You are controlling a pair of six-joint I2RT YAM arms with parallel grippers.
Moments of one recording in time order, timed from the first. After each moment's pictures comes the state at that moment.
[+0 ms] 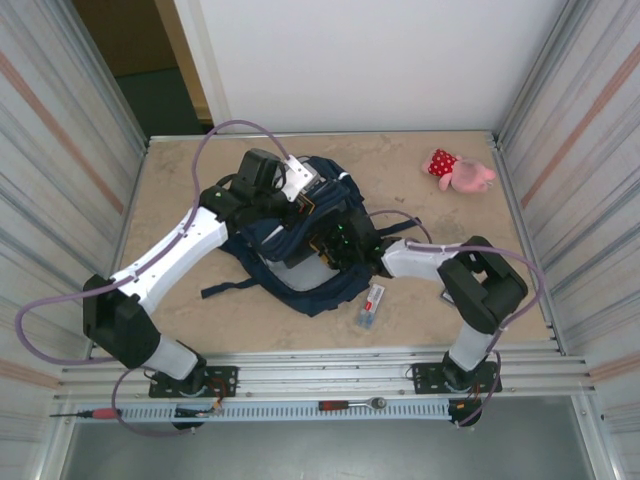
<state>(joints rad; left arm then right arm) -0.58 1.48 1.36 -0.59 0.28 0.16 0.72 1.75 0.91 0.14 -0.20 1.49</state>
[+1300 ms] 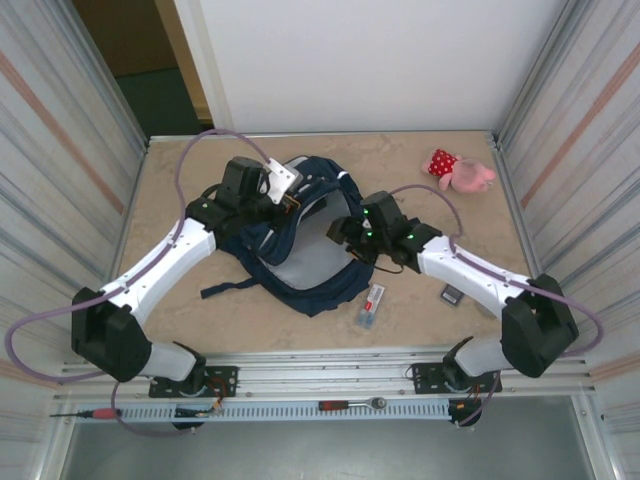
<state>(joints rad) -0.51 1.40 1.21 -0.48 0.25 0.12 0.63 1.38 0.96 -0.40 -0.22 1.11</state>
